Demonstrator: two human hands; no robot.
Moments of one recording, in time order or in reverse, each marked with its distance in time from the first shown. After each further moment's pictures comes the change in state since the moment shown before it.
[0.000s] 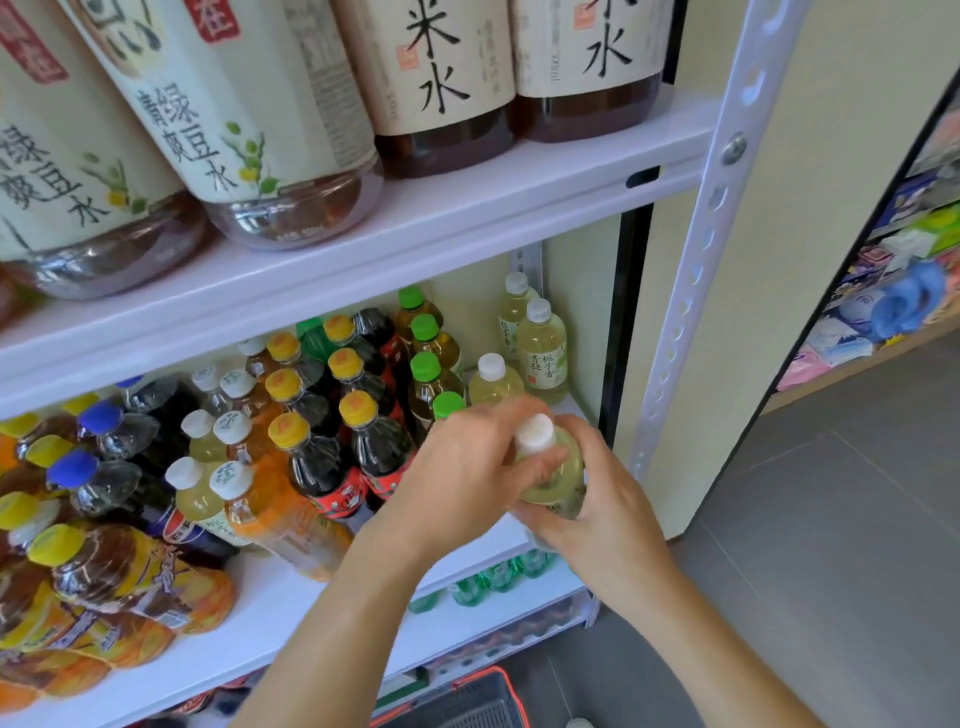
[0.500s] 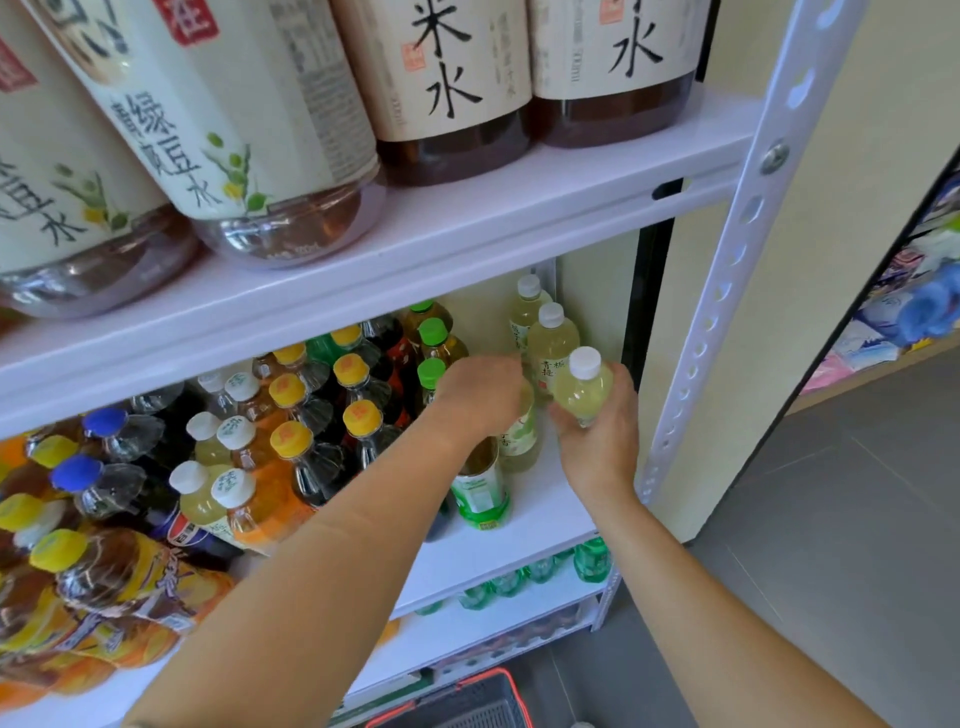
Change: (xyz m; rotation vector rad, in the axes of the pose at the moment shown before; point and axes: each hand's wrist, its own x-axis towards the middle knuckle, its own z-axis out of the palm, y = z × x) left_hand 0.101 -0.049 0.019 0.619 -0.326 -0.251; right_hand 0.100 0.043 0.032 0.062 0.478 0.162
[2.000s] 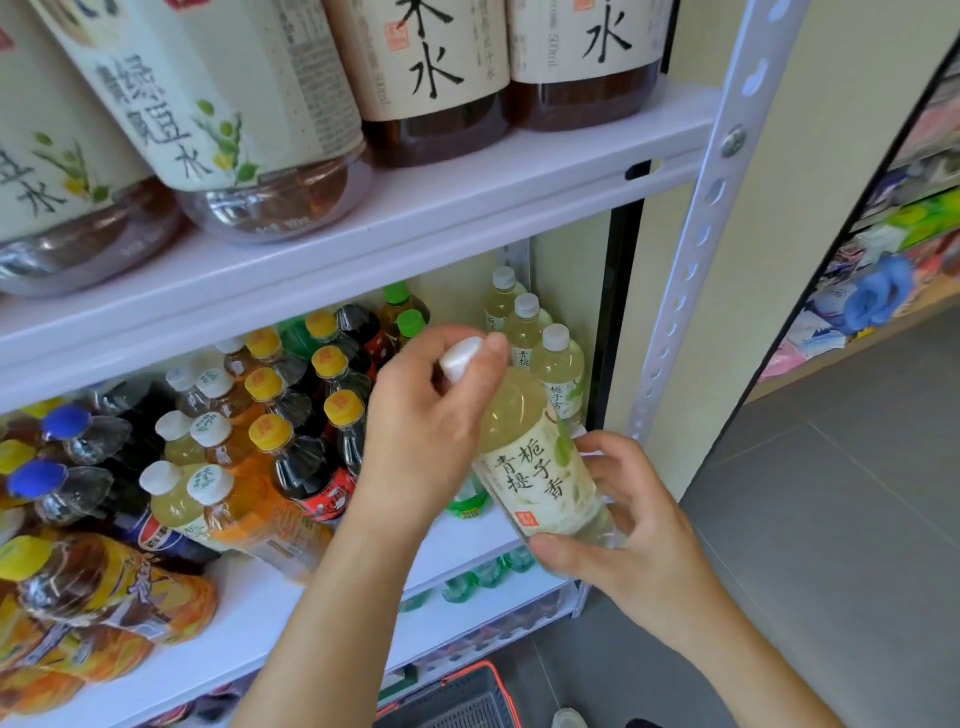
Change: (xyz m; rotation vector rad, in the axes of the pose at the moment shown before) left_hand -0.121 0.017 -0.040 -1.250 0.610 0.017; right_hand -0.089 -0.030 -0.109 0.284 -0.526 -0.080
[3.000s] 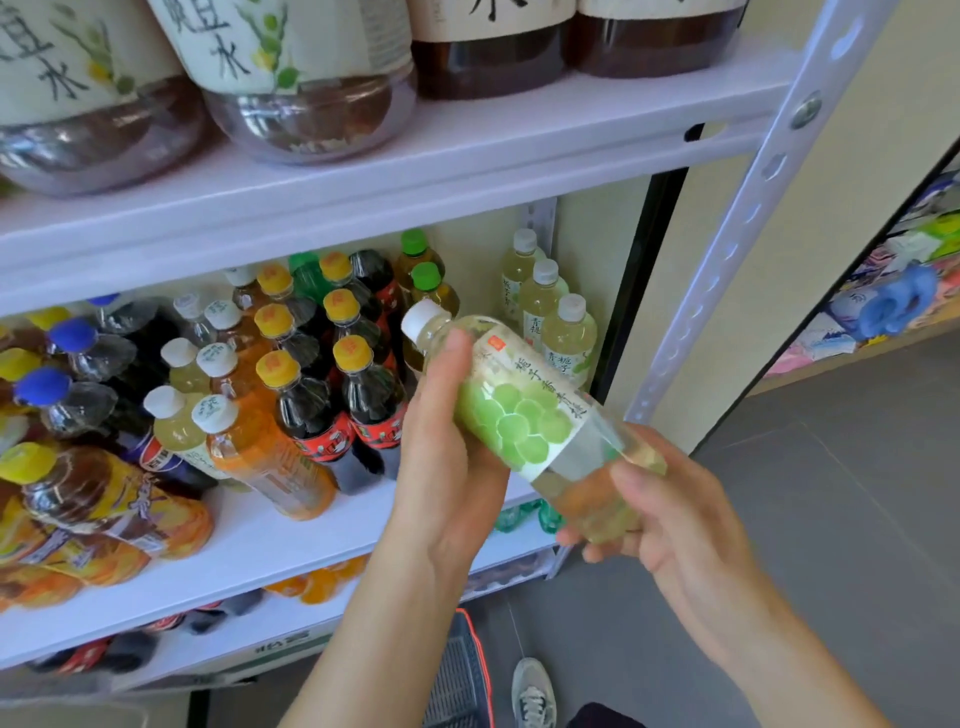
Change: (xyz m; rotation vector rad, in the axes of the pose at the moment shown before) left_hand -0.036 -0.018 0.029 -1.106 0.121 -0.542; right_hand -0.008 -0.052 -0.012 0.419 -0.073 0.305
